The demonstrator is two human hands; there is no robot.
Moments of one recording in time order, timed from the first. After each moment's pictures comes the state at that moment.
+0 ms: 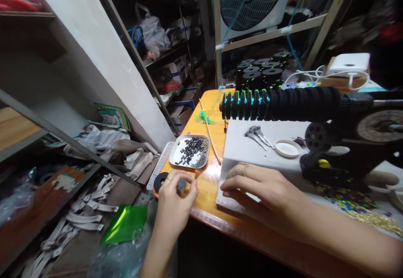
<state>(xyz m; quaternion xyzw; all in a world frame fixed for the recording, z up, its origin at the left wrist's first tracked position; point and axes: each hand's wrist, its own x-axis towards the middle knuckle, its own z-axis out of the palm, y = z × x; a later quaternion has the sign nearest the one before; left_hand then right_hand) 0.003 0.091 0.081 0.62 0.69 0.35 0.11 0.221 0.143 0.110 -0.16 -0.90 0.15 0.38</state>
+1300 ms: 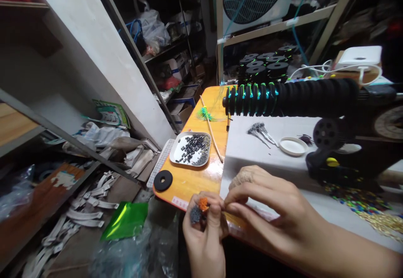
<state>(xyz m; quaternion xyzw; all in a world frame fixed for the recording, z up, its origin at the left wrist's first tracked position) 0.091 0.055 0.065 0.21 0.44 0.75 0.44 0.215 0.123 0.109 -0.19 -0.84 0.27 0.44</state>
